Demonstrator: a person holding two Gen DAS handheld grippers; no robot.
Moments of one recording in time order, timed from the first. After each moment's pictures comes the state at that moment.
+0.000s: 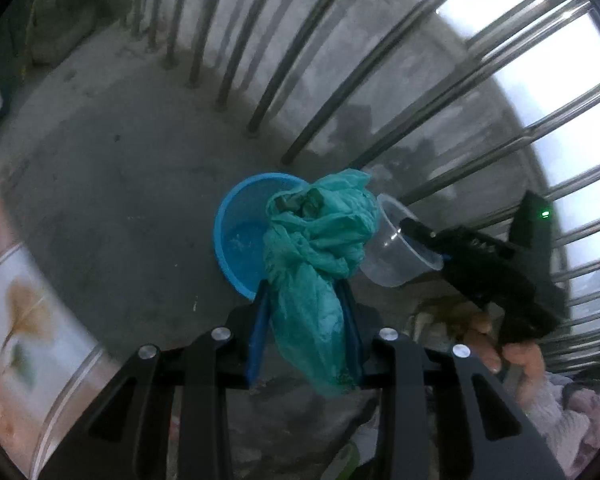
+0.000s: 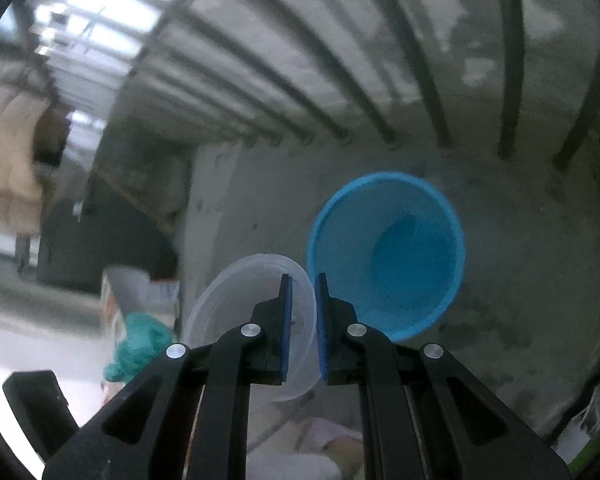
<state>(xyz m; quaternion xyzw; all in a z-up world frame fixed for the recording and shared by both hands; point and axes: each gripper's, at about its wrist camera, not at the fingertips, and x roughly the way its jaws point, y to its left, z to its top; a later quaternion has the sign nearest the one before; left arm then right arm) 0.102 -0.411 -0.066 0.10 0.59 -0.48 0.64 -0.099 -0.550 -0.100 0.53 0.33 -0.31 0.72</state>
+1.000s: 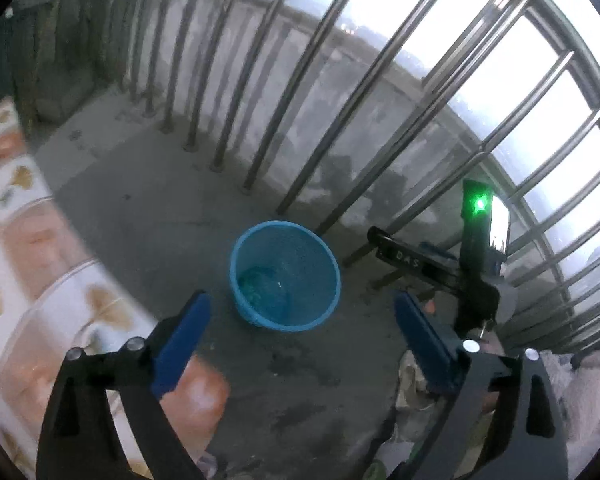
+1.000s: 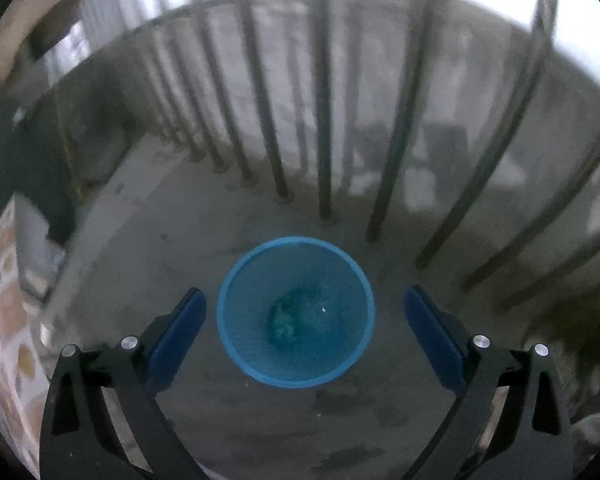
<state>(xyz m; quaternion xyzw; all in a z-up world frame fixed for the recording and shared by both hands) 0.096 -0.308 0.002 0.07 0.48 -0.53 0.70 -0.047 -0.482 -0.069 0.22 0.41 -0.43 0.78</state>
